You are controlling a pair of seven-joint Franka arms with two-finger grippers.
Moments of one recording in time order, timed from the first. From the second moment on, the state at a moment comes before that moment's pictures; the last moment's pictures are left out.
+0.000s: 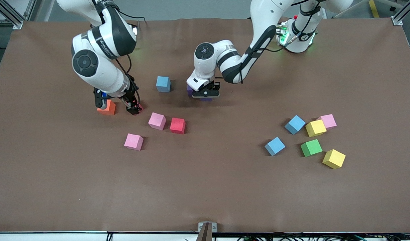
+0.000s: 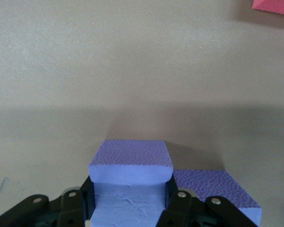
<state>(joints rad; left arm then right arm) -0.70 0.58 -0.31 -1.90 0.22 2.46 -1.15 0.41 0.06 0.02 -2.07 0.14 2.02 1.76</state>
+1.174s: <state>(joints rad) -0.70 0.59 -0.32 -1.89 0.20 2.41 -1.16 0.66 0.03 0.02 -2.35 0.14 2.35 2.08</state>
